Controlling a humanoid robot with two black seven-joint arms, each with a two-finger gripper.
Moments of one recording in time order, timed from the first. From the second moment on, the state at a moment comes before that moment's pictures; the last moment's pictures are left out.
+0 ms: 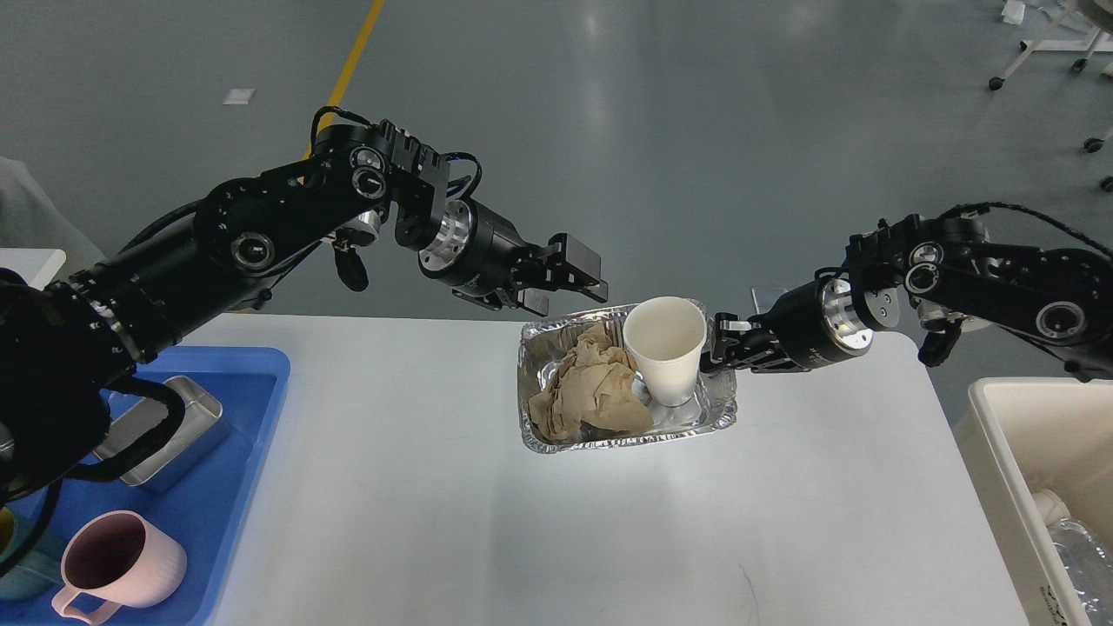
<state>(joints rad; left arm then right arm) -1.32 0.13 -0.31 -0.80 0.78 -0.84 0.27 1.29 -0.58 -0.13 1.20 -0.58 0.61 -0.12</state>
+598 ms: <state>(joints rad) -1.27 0.14 -0.45 -0.75 0.59 -0.22 0.27 1.15 -0.78 -0.04 1.15 -0.48 0.59 -0.12</state>
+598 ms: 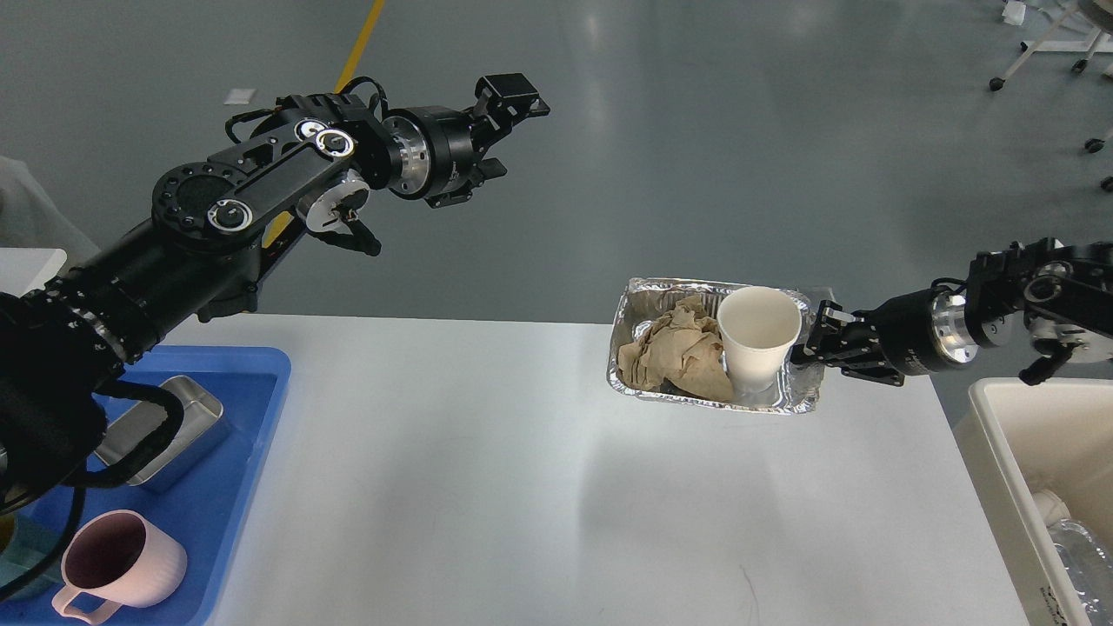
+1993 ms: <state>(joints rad) -1.07 0.11 -0.76 -0.63 0.27 0.08 0.07 0.68 -1.15 -0.02 0.70 0.14 0.54 -0.11</state>
